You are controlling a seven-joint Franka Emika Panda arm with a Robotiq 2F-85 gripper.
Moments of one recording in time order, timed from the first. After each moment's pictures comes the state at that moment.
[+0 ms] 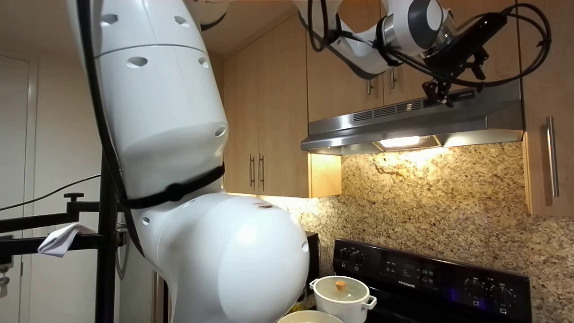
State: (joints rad) arm 0.14 -0.32 -0.21 -2.01 -0.13 2.71 -0.81
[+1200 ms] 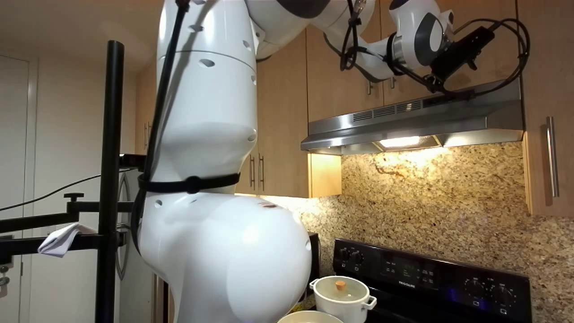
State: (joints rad) arm 0.19 -0.01 -0.21 -1.65 0.06 2.85 -0.76
